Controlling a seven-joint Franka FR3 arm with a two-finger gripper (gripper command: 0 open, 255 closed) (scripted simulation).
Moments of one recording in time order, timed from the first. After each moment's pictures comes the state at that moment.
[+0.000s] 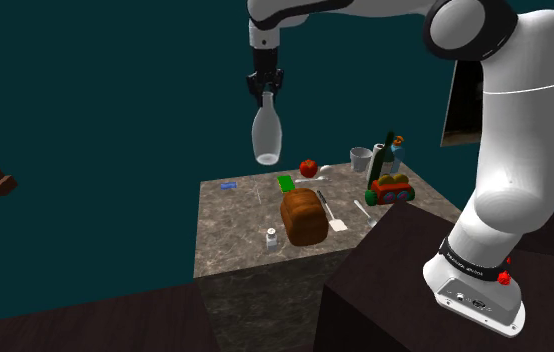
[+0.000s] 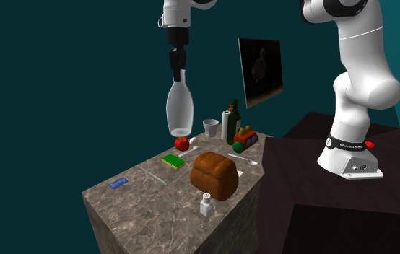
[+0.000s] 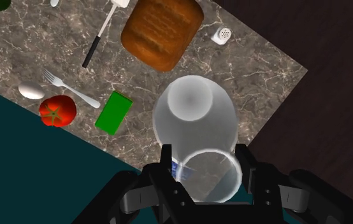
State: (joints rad) arm 0.00 0.35 0.10 -1.35 -0.03 1.71 0.11
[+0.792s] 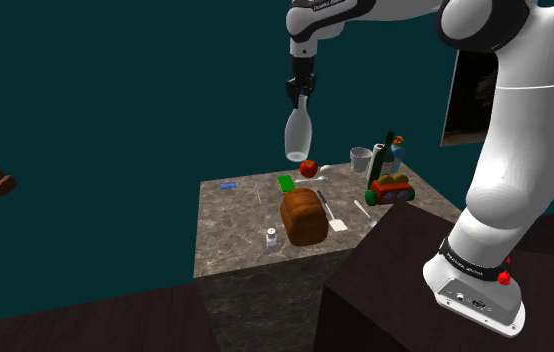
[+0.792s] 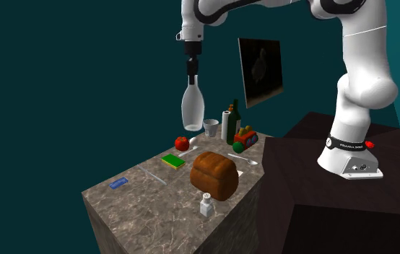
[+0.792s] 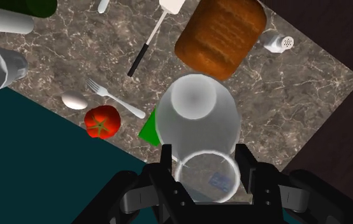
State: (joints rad) arm -0.17 0.27 0.02 -1.56 0.00 1.84 -0.13
